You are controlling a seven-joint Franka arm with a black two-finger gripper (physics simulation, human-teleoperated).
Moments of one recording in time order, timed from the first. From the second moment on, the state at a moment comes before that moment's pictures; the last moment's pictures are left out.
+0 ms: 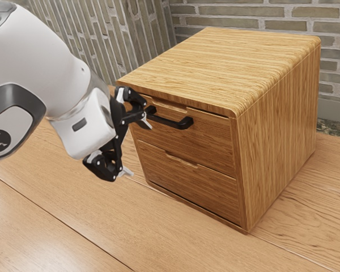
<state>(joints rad) -0.30 -0.49 0.03 -2.04 0.22 2.01 1.10</state>
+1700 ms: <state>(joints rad) -0.25 -0.33 0.13 -2.04 0.22 2.25 1.29</state>
